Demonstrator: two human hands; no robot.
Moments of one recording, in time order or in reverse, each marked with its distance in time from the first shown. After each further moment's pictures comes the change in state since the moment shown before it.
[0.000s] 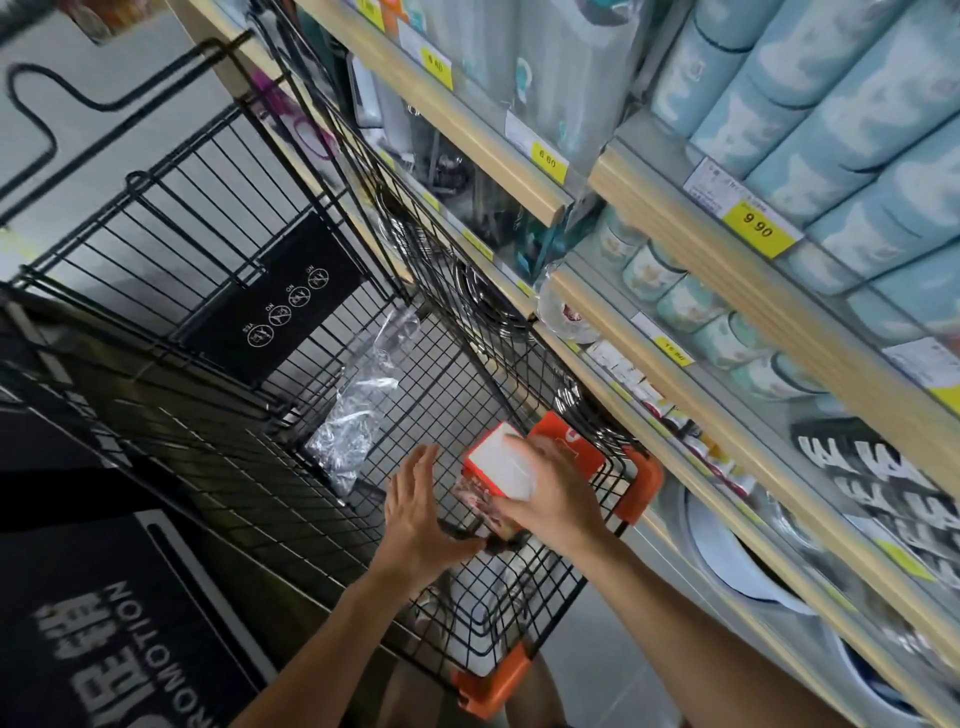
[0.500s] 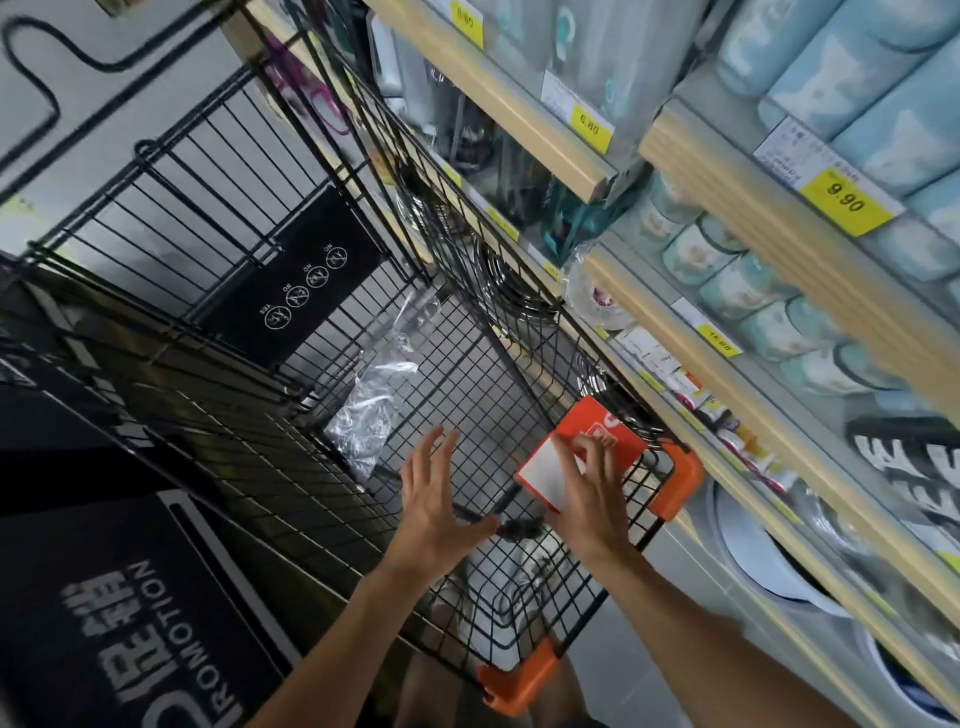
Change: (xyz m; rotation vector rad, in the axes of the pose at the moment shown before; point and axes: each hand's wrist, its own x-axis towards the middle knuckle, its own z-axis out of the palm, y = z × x) left_hand 0.007 -0.007 -0.005 -0.064 0.073 0.040; right_hand 0.000 0.038 0.046 -0.323 0.090 0.095
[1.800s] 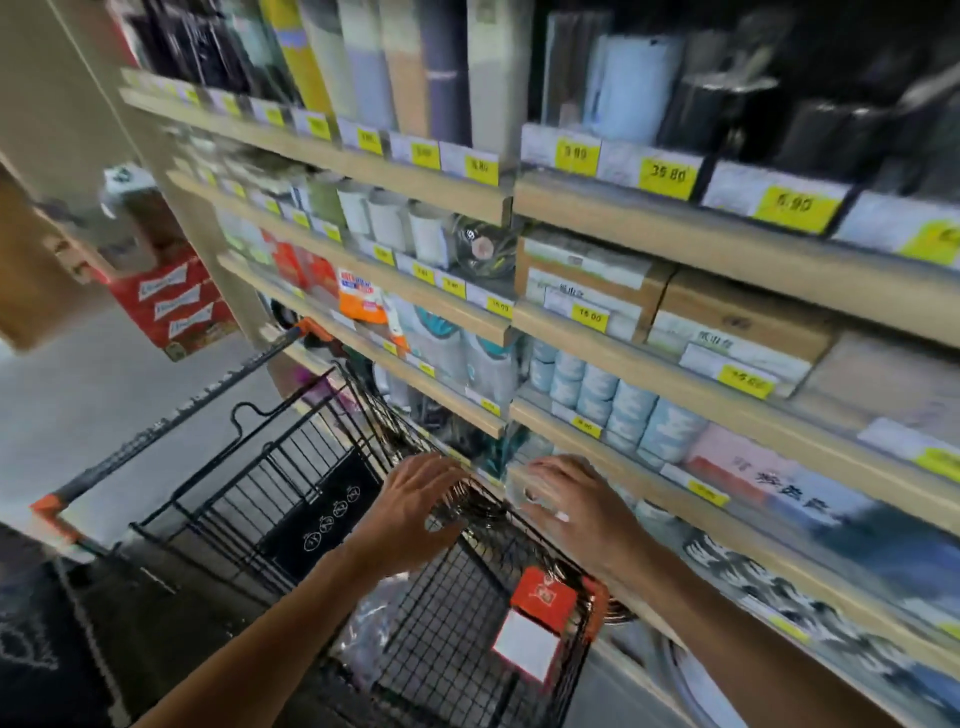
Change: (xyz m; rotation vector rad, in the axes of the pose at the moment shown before) left_hand -0.036 0.203 -0.222 0.519 0.125 0.752; right_hand -0.077 -0.058 -0.332 0.159 0.407 -0.431
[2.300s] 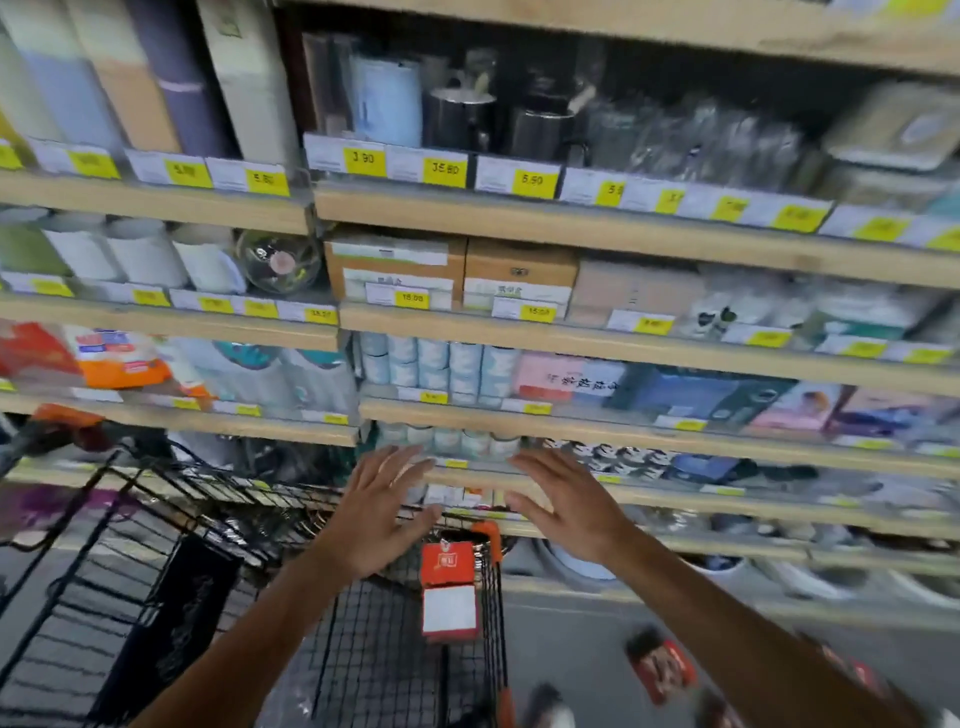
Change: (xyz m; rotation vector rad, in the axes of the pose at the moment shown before) left_hand 0.024 0.032 0.005 -0.126 -0.155 0.471; right_hand -0.134 -0.071 -0.040 -0.264 0.216 0.398
